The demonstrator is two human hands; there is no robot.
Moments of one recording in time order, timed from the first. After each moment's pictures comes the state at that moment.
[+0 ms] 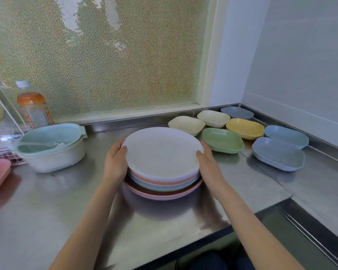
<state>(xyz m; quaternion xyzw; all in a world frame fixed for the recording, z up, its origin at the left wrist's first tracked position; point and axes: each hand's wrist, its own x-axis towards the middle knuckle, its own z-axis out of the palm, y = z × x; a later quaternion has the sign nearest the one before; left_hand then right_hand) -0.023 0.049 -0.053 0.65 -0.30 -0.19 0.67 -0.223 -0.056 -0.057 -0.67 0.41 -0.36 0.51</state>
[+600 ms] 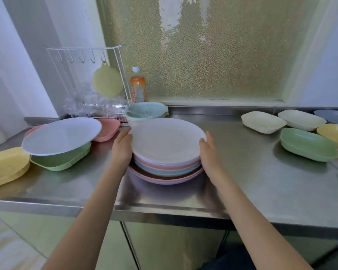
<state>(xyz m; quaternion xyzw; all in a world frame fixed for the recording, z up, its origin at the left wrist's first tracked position) 0.019 0.211 -0.048 0.72 -0.12 -0.05 0.69 -0.116 0.037 -0.066 -0.72 0.27 -0.27 0.58</state>
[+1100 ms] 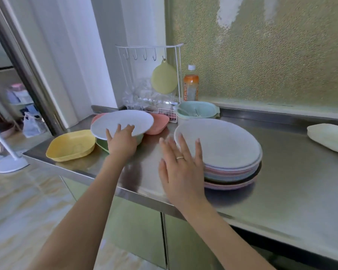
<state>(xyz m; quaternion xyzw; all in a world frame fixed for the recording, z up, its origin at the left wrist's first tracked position) 0.087 0.327 -0.048 0.98 -0.11 0.10 0.16 -0.086 0.206 -0.057 -0.93 0.02 -0.36 0.08</state>
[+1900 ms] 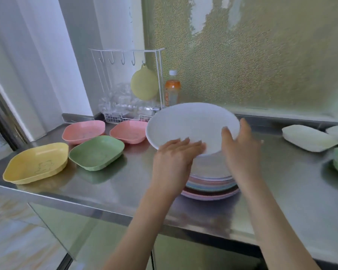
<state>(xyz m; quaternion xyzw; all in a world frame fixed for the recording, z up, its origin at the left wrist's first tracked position) -0.036 0.225 -0.021 0.77 -0.48 0.31 0.29 -0.101 0.093 0.010 -0.81 0.33 -0.35 0.34</state>
